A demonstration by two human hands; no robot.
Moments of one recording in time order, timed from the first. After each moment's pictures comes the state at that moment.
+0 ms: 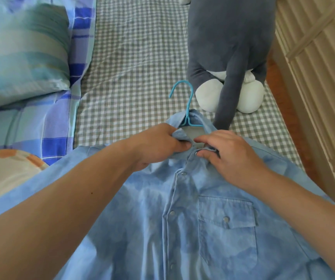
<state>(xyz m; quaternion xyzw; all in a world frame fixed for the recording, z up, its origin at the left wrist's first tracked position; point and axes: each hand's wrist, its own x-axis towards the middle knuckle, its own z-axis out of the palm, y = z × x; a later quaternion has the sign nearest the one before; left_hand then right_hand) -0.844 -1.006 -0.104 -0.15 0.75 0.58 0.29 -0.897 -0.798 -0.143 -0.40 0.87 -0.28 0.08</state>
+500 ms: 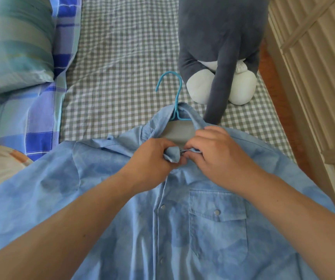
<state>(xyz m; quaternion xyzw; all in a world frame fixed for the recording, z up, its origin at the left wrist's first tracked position) -0.802 -0.967 -0.131 -0.12 0.84 0.51 0.12 -0.884 -0.798 -0.141 -0.44 0.86 -0.24 0.08</state>
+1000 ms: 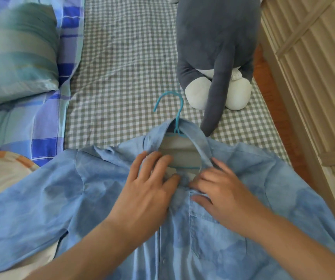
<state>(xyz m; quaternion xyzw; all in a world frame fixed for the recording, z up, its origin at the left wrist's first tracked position) -0.733 -0.958 -0.126 0.07 0.99 0.08 0.05 -0.830 -0.754 -0.147 -0.45 0.86 -0.20 0.16</state>
